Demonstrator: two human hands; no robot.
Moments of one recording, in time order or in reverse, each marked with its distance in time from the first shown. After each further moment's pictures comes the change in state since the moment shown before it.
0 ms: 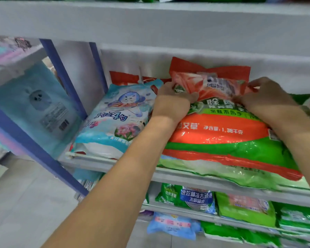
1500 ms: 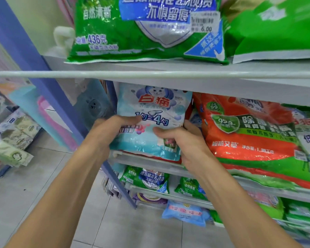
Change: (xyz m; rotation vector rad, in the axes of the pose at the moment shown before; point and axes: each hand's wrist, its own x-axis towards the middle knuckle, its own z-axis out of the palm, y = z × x) left_hand -0.031 -0.040 -0.217 -0.189 0.147 -0.480; right_hand -0.118 -0.107 0.155 0.904 -0.462 0.308
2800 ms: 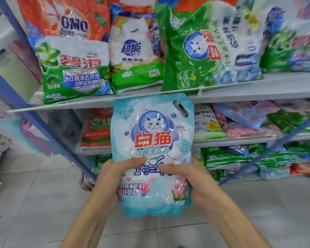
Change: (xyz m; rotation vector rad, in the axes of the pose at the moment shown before) left_hand -0.312 -0.007 0.078 -0.146 -0.459 -0.096; right_hand -0.299 -0.058 -0.159 0.237 0.034 0.149
